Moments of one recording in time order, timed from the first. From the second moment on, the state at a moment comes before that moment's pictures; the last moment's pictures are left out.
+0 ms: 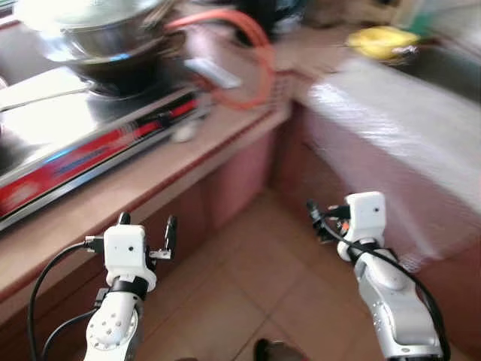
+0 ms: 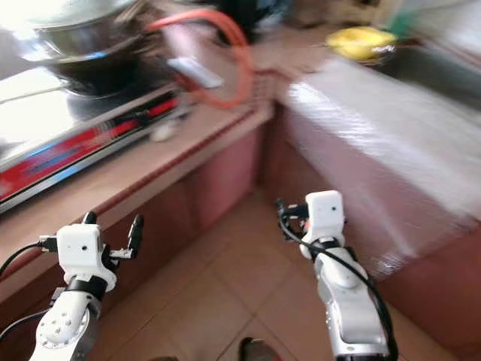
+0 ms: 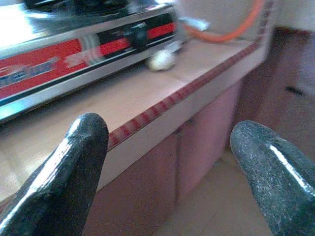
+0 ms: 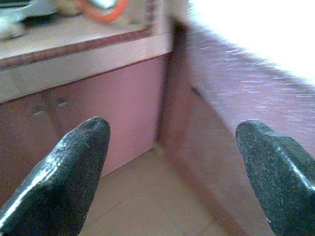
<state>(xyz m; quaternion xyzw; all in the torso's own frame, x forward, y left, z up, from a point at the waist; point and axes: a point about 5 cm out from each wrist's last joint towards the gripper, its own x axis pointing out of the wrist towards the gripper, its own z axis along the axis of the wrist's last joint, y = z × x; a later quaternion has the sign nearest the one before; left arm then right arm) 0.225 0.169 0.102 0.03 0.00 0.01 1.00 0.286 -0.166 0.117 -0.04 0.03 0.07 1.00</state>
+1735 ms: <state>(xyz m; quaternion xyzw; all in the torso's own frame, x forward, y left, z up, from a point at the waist) 0.235 0.173 0.117 0.01 -0.04 -0.01 1.00 0.286 -0.156 0.124 -0.03 0.01 0.09 1.00</state>
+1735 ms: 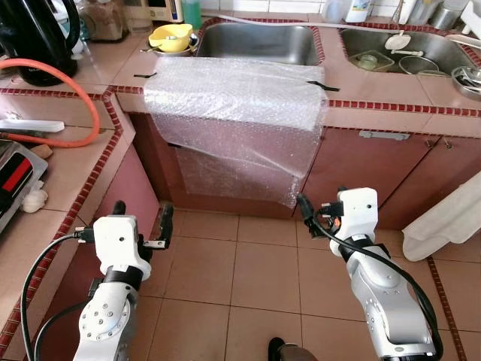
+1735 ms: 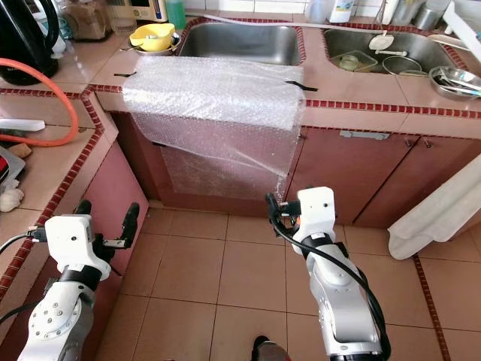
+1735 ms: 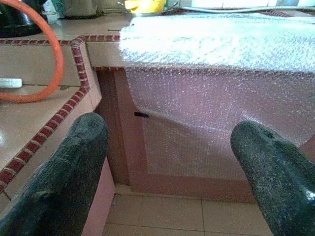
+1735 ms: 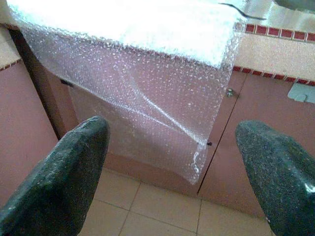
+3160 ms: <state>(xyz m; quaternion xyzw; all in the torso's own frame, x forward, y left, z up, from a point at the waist) 0.233 0.158 0.117 -0.02 -0.04 -0.06 1.00 0.288 -0.157 0.124 -0.05 0.00 0.10 0.99</state>
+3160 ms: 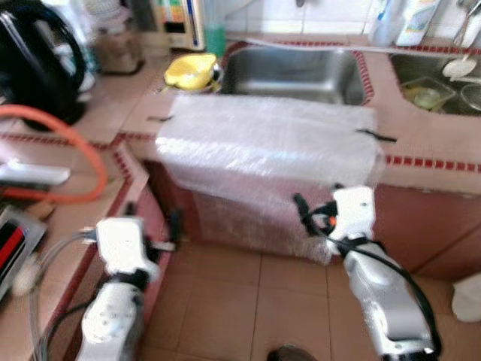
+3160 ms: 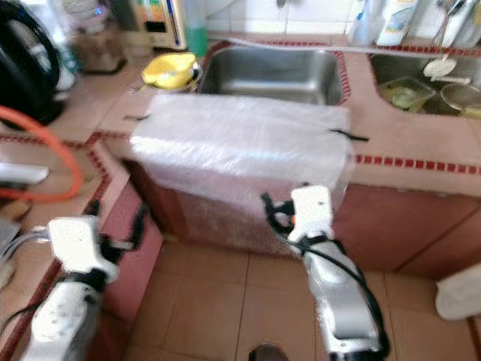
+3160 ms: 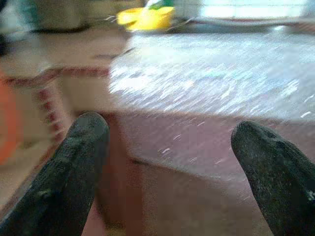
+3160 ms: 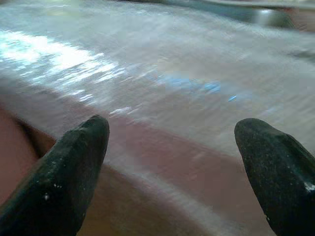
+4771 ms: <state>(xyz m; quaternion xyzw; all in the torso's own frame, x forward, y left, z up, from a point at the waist) 0.254 0.137 0.138 -0.04 -0.07 -0.11 0.99 0.256 -0.189 0.153 -0.12 -0.06 -0.01 0.99</state>
